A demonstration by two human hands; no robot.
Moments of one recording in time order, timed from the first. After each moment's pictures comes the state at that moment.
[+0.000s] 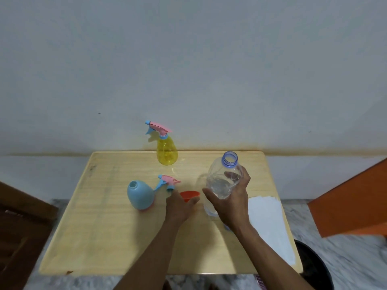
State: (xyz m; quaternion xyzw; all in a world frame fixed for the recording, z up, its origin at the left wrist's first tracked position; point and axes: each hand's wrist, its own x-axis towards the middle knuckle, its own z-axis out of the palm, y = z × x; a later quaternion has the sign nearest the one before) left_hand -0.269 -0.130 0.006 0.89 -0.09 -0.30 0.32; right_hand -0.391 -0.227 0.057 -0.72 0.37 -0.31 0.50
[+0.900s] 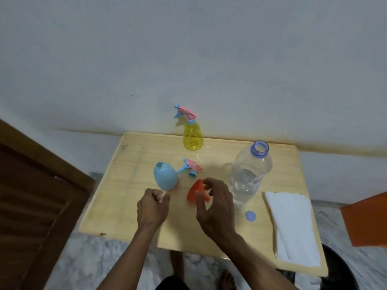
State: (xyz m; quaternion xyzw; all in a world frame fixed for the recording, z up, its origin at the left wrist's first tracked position) left_hand -0.251 0.006 0.013 0.91 0.01 -0.14 0.39; right_hand -0.372 -0.134 0.048 -0.84 0.21 -0.34 0.37
